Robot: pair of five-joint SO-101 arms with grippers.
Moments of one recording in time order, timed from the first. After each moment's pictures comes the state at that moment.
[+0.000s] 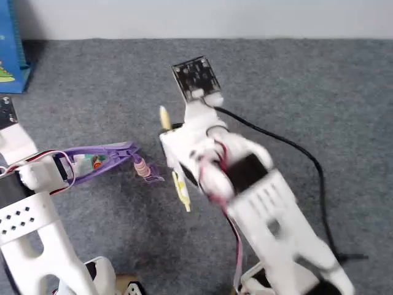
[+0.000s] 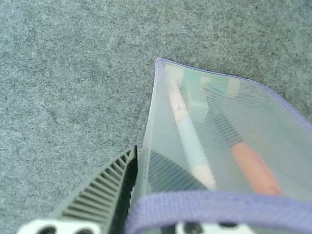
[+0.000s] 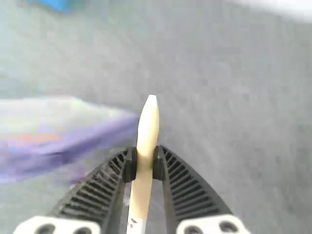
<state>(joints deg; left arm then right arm) -30.1 -39.0 26.5 90.2 7.3 -39.6 -33.2 15.5 60.9 -10.2</state>
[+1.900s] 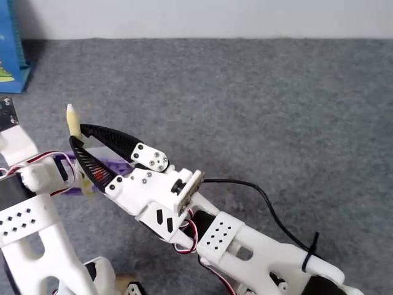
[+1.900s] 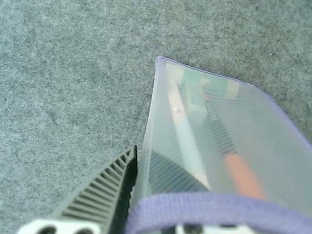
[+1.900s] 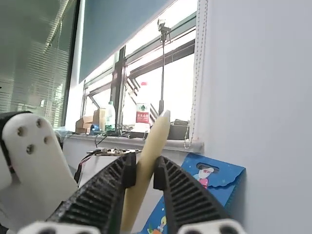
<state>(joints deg) -30.1 -39.7 28.4 88.7 7.3 -58.4 -27.8 55.4 -48.6 0.5</state>
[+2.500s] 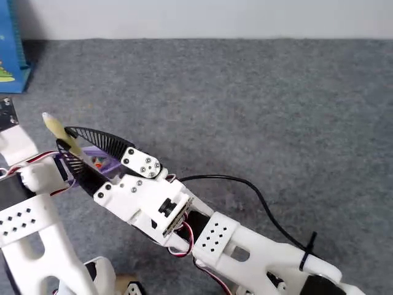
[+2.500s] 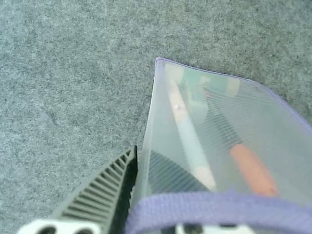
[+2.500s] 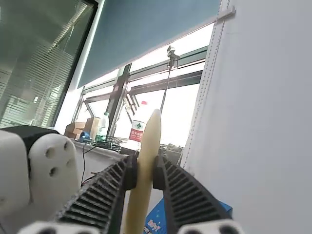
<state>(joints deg) -30.1 -39.7 28.4 88.7 7.3 -61.3 -27.6 50.4 -49.1 12.6</state>
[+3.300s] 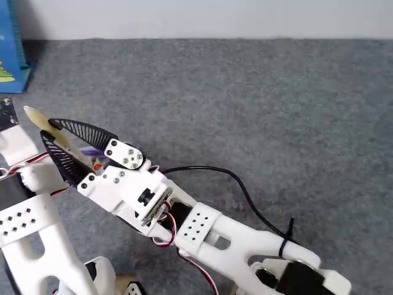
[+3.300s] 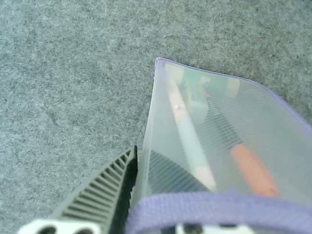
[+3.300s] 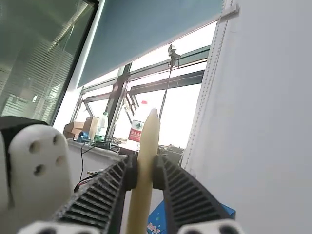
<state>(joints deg) -30.1 -39.7 28.4 88.7 7.3 -61.5 -16.5 42.3 -53.3 13.0</state>
